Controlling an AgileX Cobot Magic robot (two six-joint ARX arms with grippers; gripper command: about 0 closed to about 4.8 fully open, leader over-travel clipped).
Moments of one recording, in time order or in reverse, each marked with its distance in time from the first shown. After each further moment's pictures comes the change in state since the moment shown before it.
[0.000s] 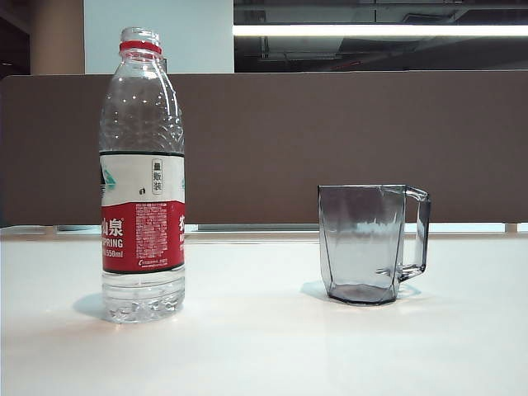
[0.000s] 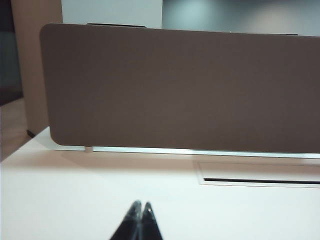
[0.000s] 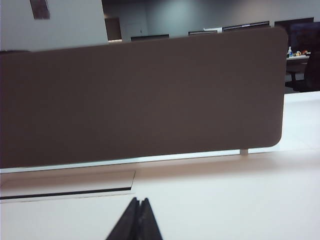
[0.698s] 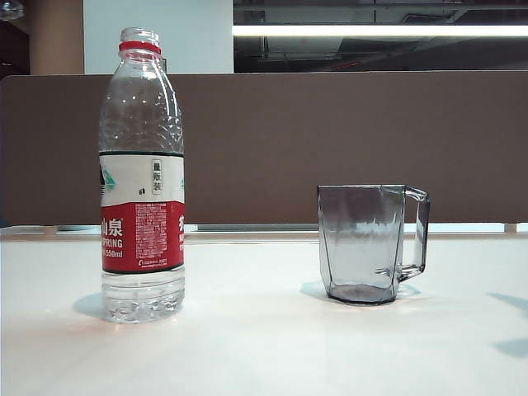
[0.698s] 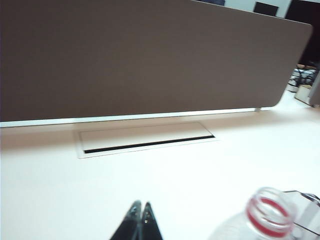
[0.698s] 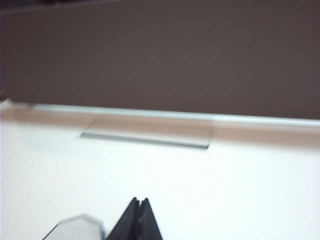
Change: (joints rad) left arm -0.183 0.377 0.234 -0.027 0.237 -0.109; right arm 0.167 0.365 0.324 -0.217 -0.161 -0.002
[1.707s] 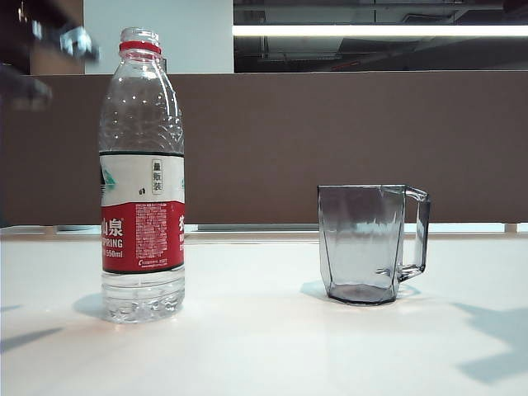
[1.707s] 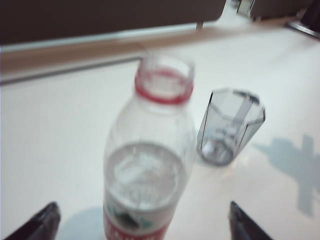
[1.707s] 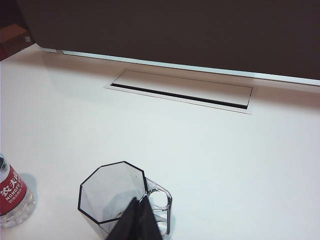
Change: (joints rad) left arm -0.291 0.024 -0.054 -0.172 -0.035 0.053; right arm 0.336 0.015 -0.002 -0.130 0.227 -0.002
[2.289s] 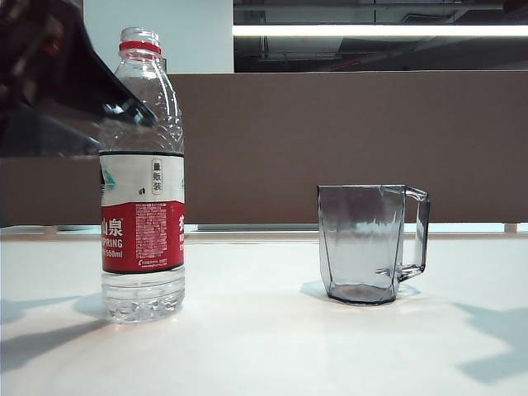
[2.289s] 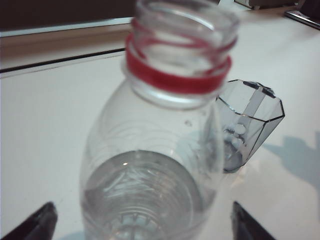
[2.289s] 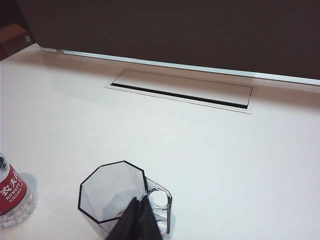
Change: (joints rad) left arm 0.000 0.333 -0.068 0.401 0.035 0.004; right arm 0.000 0.000 0.000 -0.002 0.000 0.000
